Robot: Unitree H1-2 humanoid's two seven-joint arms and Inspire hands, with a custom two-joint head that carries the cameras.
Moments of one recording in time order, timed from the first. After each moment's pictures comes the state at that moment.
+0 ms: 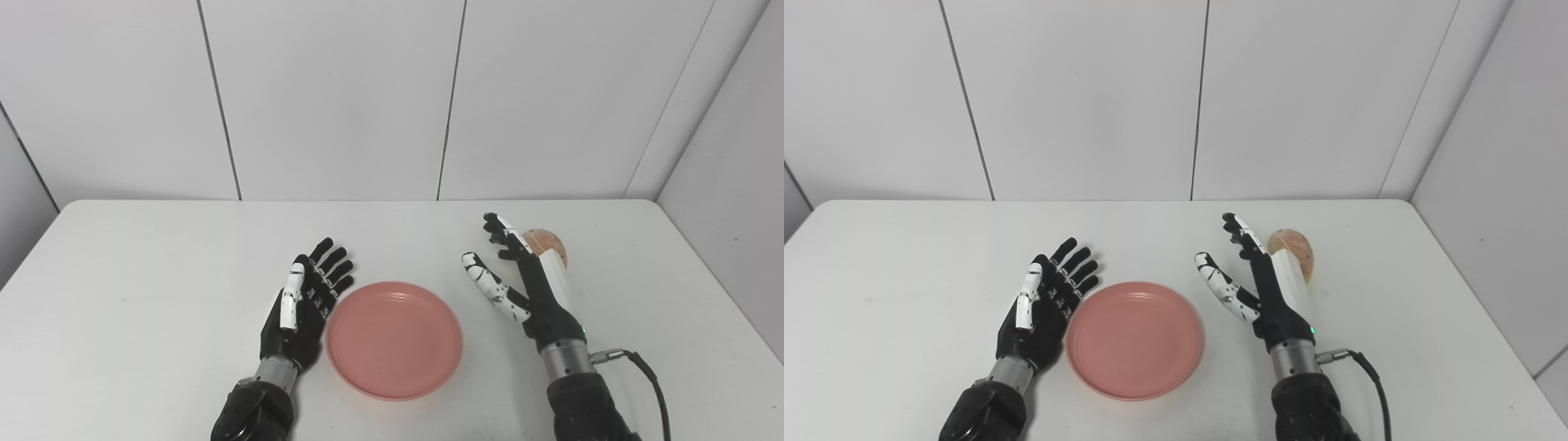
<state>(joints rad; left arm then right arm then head) -0.37 -0.07 0.08 0.26 -0.34 0.14 -0.19 -0.27 -0.08 0.09 -0.23 -0.51 0.21 -0.04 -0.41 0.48</state>
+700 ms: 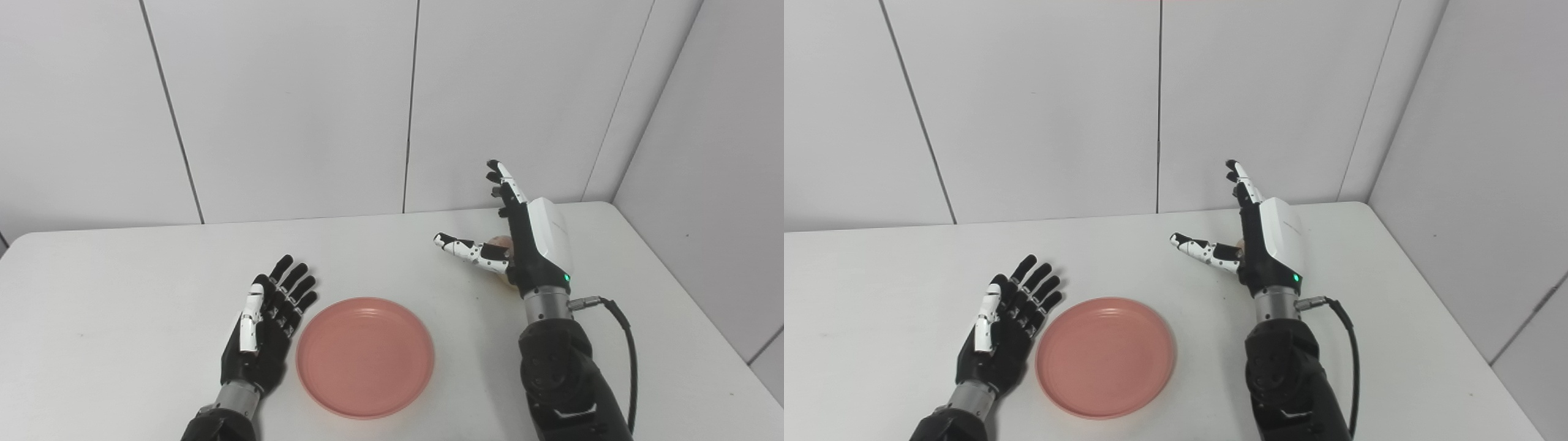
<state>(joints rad) -0.38 -0.05 0.10 0.30 -0.39 0.13 -0.24 -0.44 -0.11 0.03 -0.15 -0.74 0.30 -0.14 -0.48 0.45</state>
